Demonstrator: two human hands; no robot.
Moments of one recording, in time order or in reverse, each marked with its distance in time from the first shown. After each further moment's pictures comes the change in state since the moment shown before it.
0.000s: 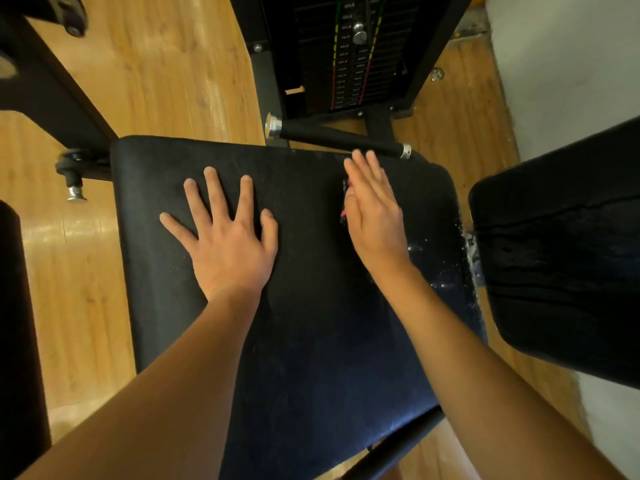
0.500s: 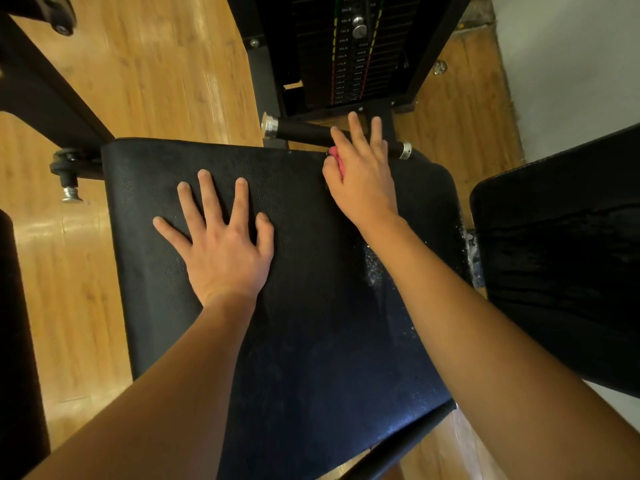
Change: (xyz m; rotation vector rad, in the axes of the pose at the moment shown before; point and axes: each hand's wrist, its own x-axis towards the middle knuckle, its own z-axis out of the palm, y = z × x) left_hand 0.004 0.002 0.000 -0.019 0.007 -0.014; right_hand 0.074 0.009 0.013 -0.321 -0.170 0.090
